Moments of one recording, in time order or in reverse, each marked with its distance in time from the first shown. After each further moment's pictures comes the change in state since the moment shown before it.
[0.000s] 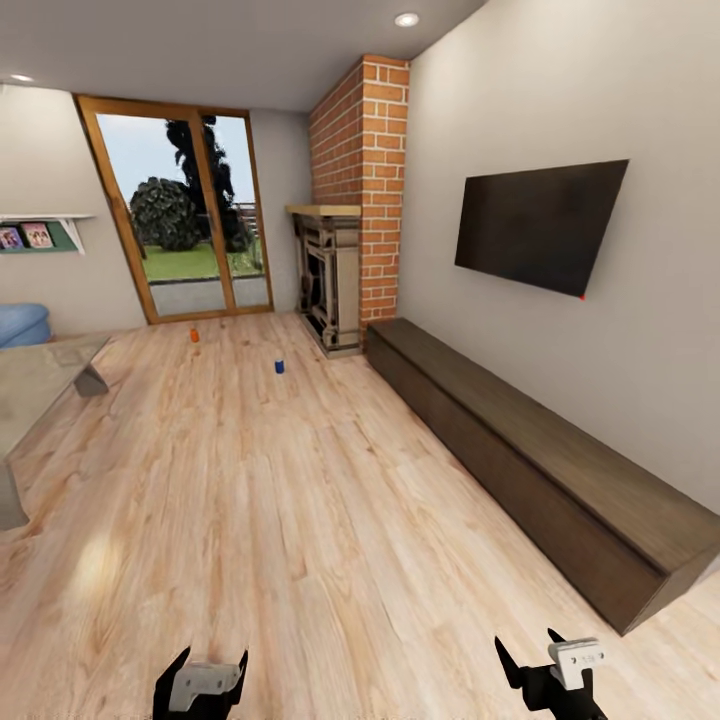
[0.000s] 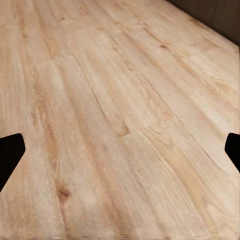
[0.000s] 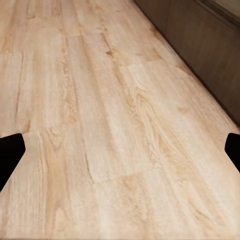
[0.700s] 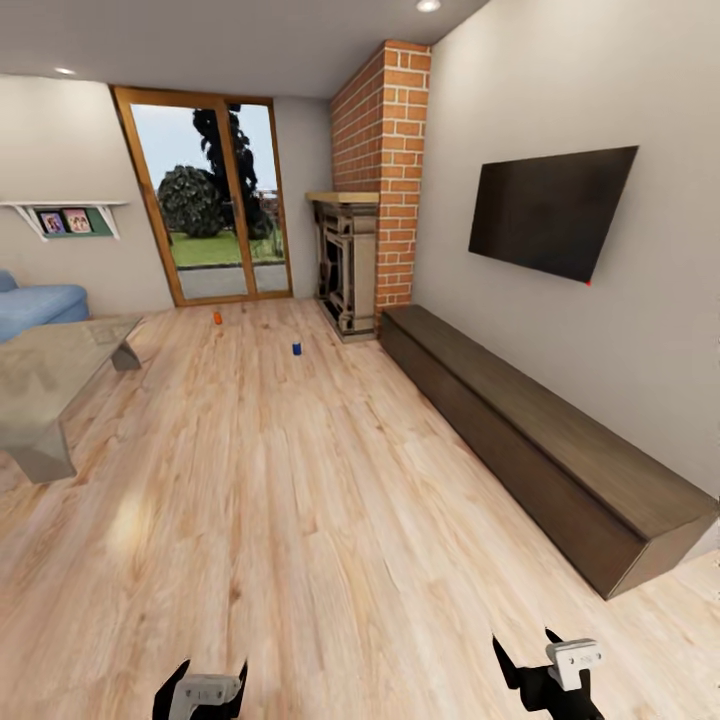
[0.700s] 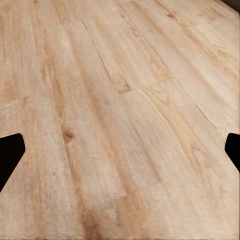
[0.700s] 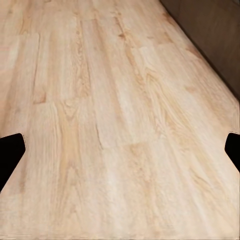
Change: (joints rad) left arm 0.000 -0.001 -0.001 0.042 0.003 0.000 -0.001; right arm 0.000 0.006 0.002 0.002 0.002 -0.002 0.000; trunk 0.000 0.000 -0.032
